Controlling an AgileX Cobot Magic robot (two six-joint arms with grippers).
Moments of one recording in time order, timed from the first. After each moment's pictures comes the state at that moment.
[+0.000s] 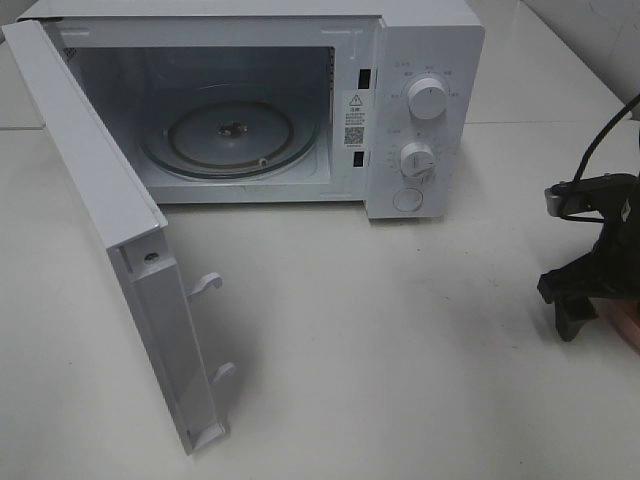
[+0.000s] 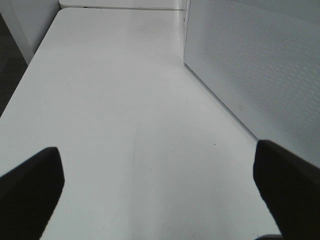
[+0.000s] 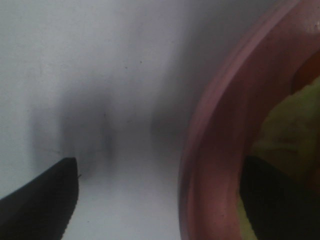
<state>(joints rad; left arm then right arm) 0.06 0.00 -0.52 -0.05 1.08 0.03 0.05 1.83 -0.87 -0.22 0.59 0.11</state>
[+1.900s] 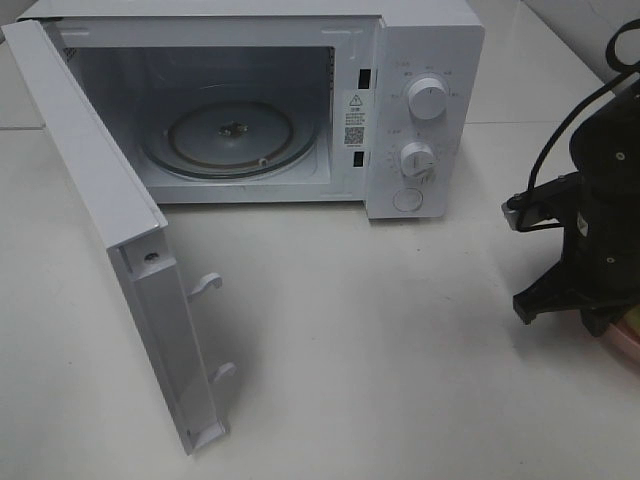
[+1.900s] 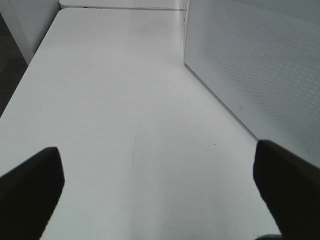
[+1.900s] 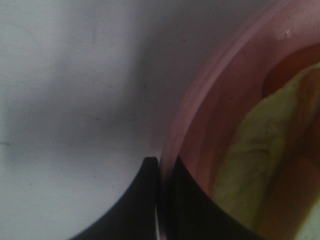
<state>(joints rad) 0.06 0.00 -0.52 -0.05 1.08 0.03 0.27 1.81 -0.87 -0.44 0.73 0.35</state>
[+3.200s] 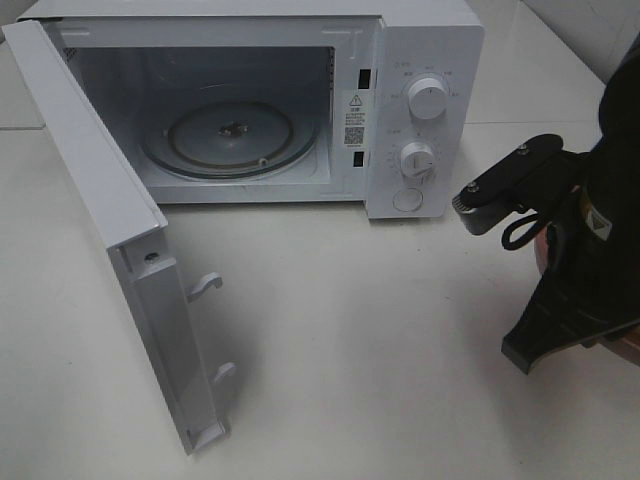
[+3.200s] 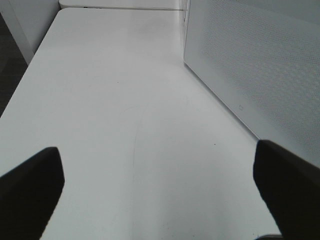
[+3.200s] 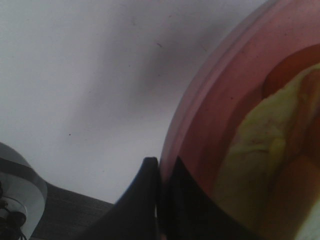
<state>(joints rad) 0.06 0.00 -0.52 -0.05 1.08 0.03 0.69 1.41 -0.82 -0.37 1.03 0.32</state>
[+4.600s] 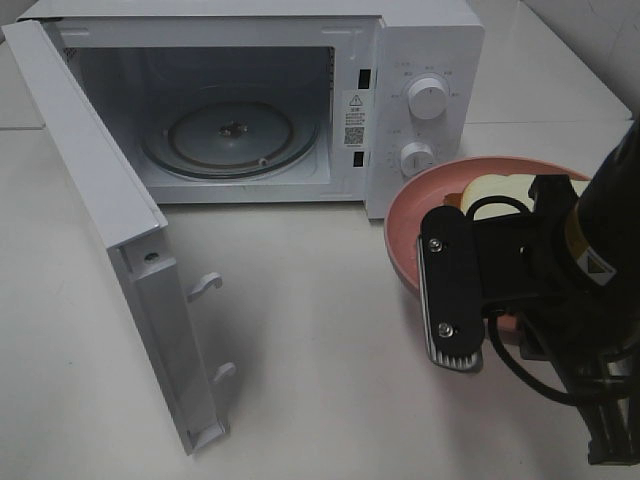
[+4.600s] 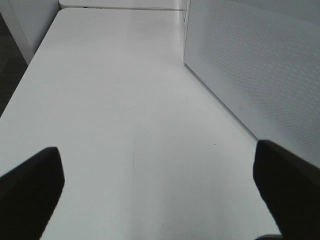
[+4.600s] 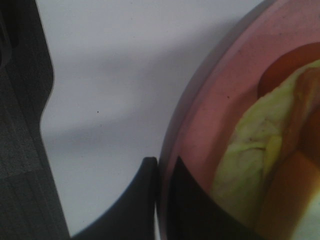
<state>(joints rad) 0.06 0.00 -0.52 -0.05 1.08 0.03 0.89 1.33 -0.78 -0.36 0.95 -0.43</state>
